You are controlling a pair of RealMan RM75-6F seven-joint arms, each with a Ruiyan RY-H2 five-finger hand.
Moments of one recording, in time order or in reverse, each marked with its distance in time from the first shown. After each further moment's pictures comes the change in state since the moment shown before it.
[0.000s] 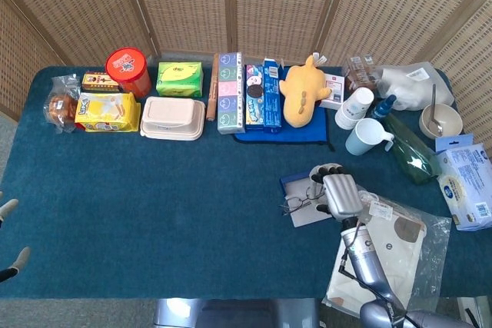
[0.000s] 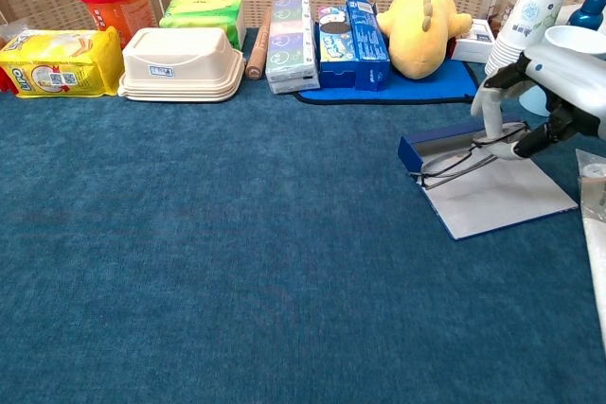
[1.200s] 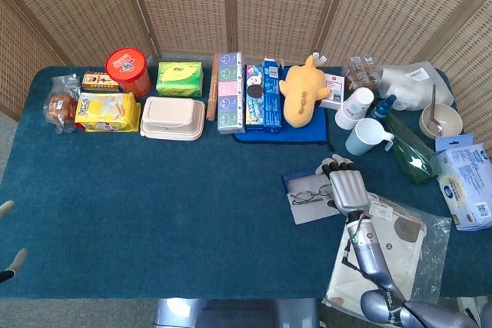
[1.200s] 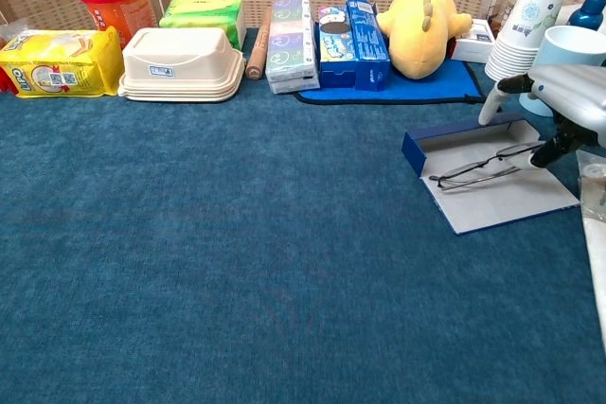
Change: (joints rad) left arm 0.013 -0.001 0.004 0.012 0.007 0.017 -0.019; right arm 0.046 -0.007 -0.027 0.110 0.081 -0.014 -0.146
